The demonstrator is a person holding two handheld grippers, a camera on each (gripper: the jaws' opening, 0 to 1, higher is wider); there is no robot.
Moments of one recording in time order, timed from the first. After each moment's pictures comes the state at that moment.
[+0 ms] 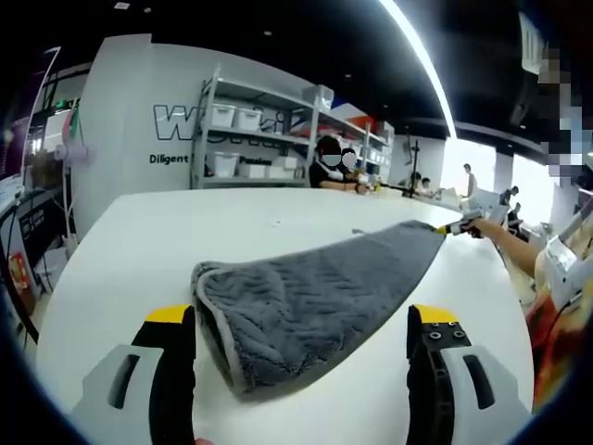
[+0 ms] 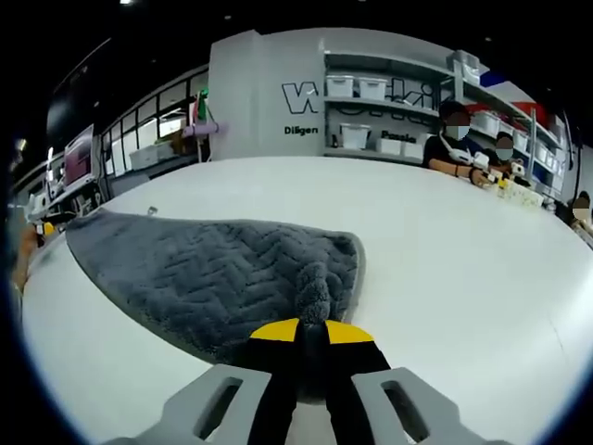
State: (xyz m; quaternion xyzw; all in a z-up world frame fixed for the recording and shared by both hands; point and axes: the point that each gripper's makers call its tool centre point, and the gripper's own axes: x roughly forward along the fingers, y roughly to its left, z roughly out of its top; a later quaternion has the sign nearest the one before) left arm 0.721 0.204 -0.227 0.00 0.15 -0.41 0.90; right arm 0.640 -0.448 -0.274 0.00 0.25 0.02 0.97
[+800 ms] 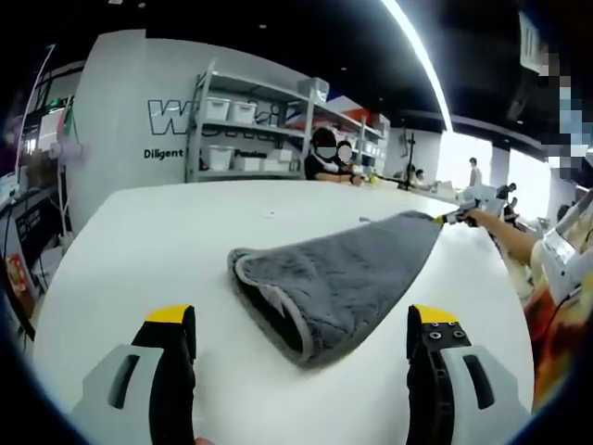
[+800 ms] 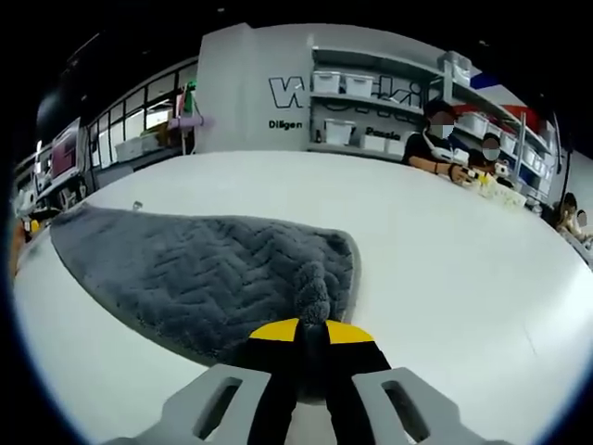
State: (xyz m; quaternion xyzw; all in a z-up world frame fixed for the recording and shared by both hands) left arm 0.714 0.199 -0.237 0.01 0.16 -0.42 0.89; right arm 0.633 -0.499 -0.275 -0.02 0.26 -0.02 0.97
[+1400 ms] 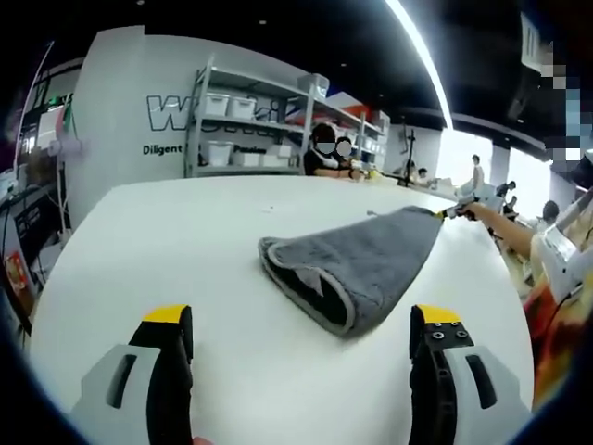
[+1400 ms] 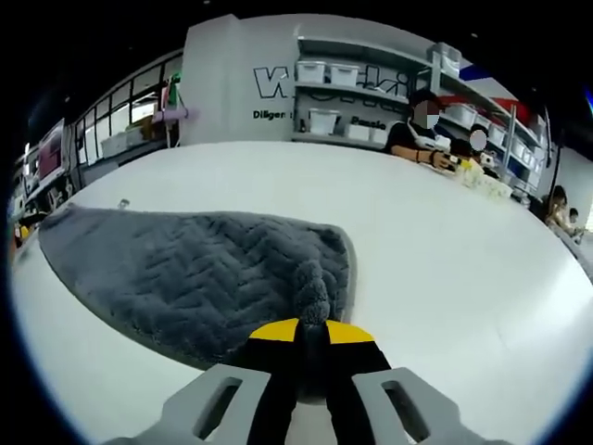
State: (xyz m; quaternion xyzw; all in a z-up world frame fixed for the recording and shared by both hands) left arm 0.714 0.199 -0.243 0.01 0.17 -0.42 0.89; right arm 0.627 -0.543 -0.276 -0.03 0.29 -0.05 0.96
